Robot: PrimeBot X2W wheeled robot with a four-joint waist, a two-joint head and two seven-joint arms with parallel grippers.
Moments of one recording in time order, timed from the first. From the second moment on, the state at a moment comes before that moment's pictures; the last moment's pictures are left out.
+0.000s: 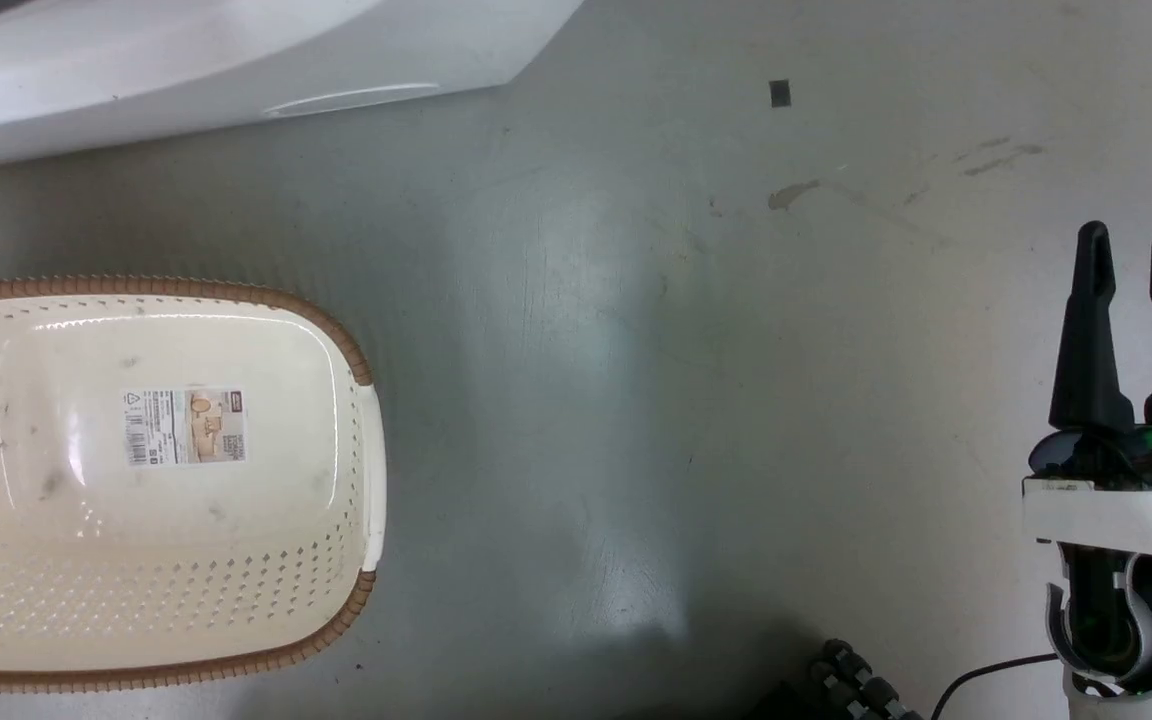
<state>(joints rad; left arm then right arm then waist) -1.75 0.53 -0.10 1.02 -0.20 0.02 -0.23 -0.25 -0.05 -0.07 -0.10 0.46 0.13 -0.26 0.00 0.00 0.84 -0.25</state>
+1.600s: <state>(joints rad) -0.87 0.31 -0.11 0.87 -0.26 -0.04 -0.26 -0.10 -0.05 -0.02 0.02 0.39 0.13 -0.26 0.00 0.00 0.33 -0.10</state>
